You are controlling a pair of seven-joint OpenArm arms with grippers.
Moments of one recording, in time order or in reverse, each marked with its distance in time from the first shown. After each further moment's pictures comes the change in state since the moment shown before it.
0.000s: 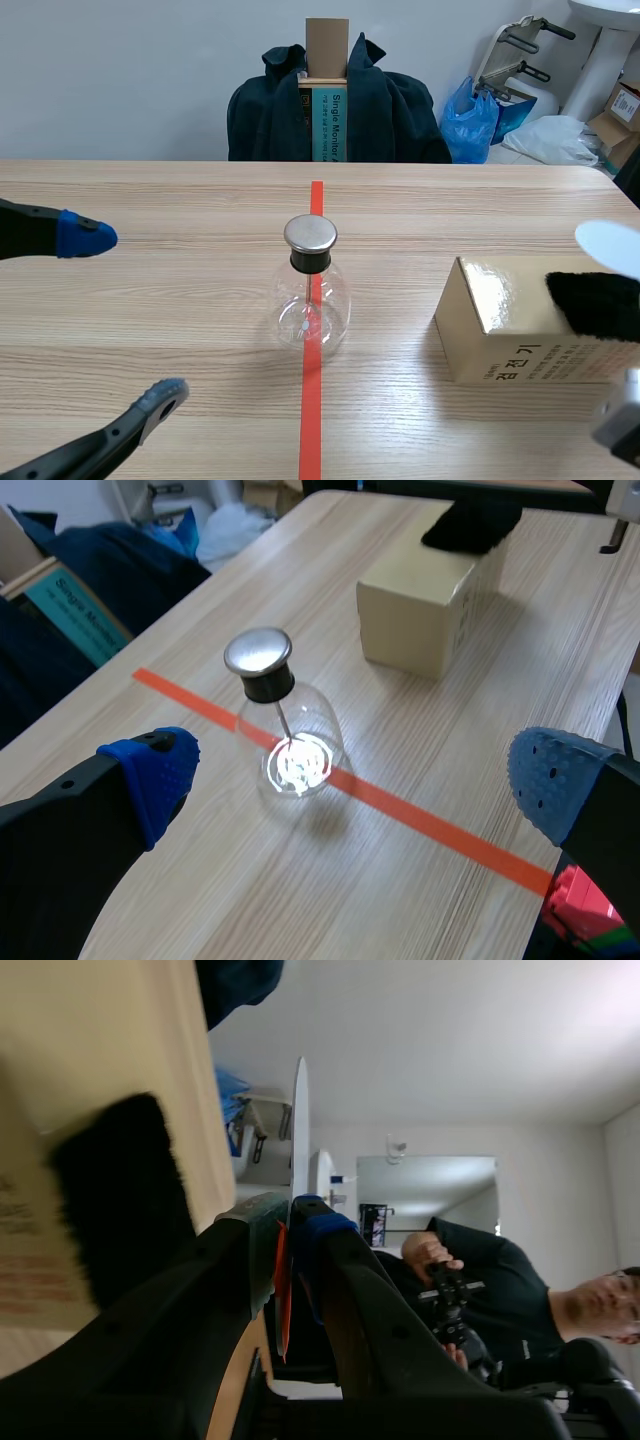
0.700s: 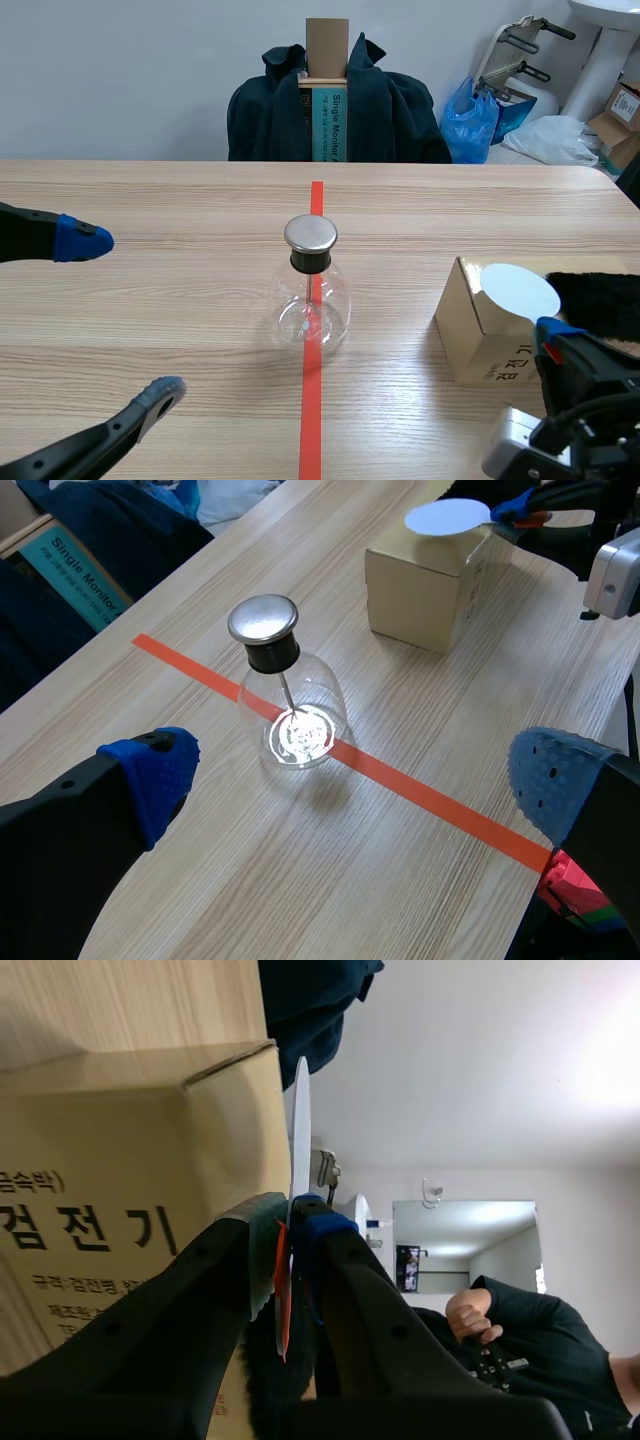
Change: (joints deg) left arm -0.2 0.5 -0.4 0.7 -1.6 0.0 3.5; right arm 8.2 -7.8 -5.8 -10.4 -9.0 -1.1 4.6
